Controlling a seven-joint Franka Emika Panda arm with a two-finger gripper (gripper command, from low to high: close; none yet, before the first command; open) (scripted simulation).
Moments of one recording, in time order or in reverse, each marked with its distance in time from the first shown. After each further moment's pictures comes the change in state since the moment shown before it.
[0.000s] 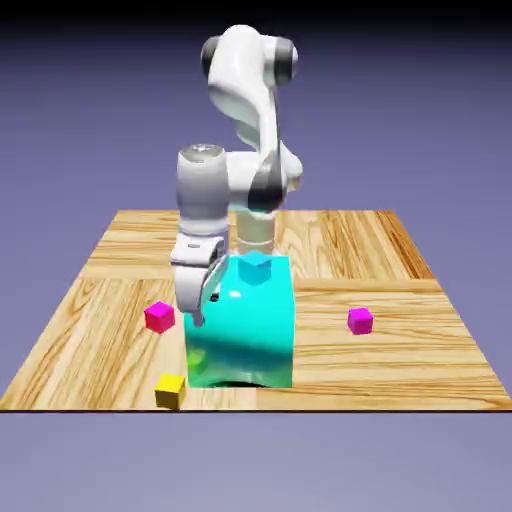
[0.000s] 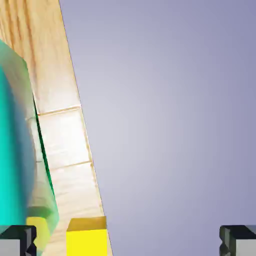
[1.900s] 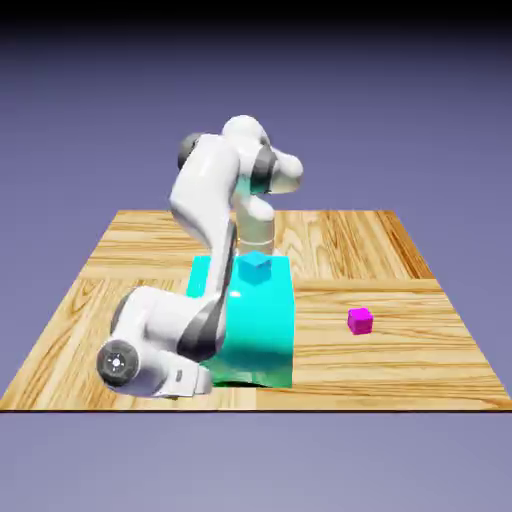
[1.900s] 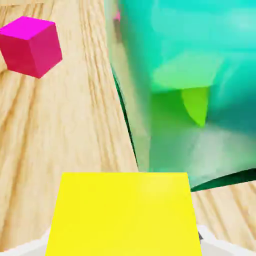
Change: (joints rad) arm 0.030 0.712 -0.122 0.699 0.088 -0.807 -1.511
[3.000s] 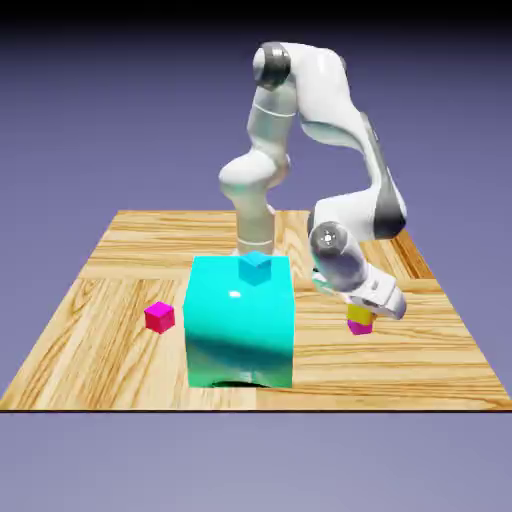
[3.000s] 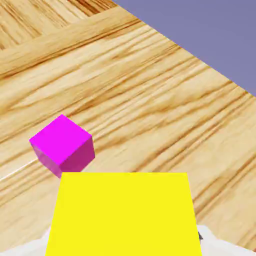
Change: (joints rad) arm 1.103 -0.661 -0.495 -0.984 0.719 0.542 0.542
